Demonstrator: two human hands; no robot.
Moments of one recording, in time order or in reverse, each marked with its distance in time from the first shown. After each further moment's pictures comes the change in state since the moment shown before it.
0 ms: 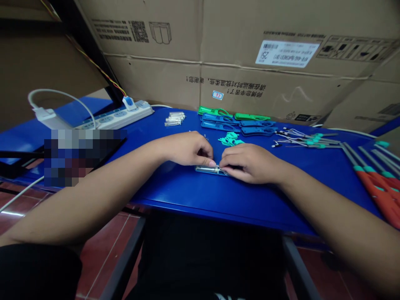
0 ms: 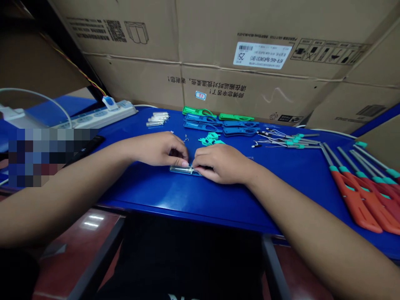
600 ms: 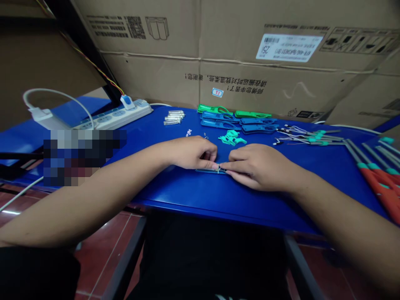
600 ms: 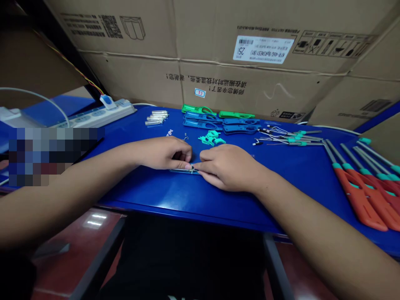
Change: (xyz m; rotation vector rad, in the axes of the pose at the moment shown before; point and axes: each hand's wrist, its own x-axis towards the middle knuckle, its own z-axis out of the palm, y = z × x) left_hand 0.006 0.005 0.013 -0.041 -0.013 -0.045; right_hand -0.014 -0.015 -0.006 -0.293 -0.059 0.019
